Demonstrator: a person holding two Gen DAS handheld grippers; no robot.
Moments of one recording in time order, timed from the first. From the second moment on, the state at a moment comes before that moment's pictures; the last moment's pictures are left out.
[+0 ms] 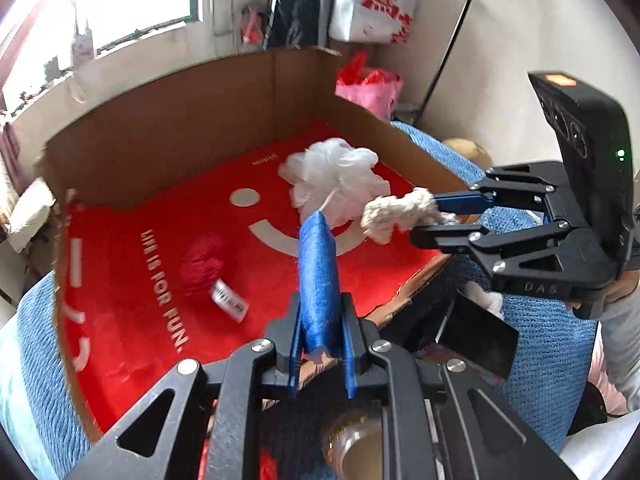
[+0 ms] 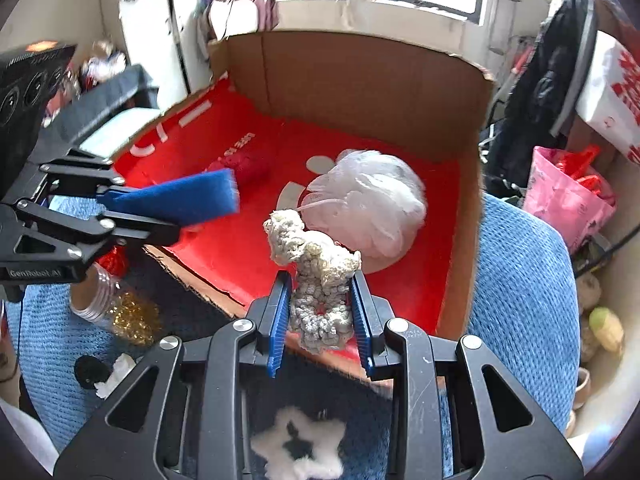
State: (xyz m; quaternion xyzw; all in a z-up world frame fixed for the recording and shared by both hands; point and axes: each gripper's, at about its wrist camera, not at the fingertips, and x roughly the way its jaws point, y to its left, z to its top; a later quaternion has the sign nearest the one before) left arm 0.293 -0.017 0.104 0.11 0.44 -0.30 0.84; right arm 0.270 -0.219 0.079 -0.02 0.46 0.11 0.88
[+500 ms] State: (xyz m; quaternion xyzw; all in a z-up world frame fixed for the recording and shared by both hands) left arm 0.334 -0.043 0.070 0.15 0.50 -0.30 0.80; right arm 0.315 -0.210 0.045 -0.07 0.55 0.13 0.82
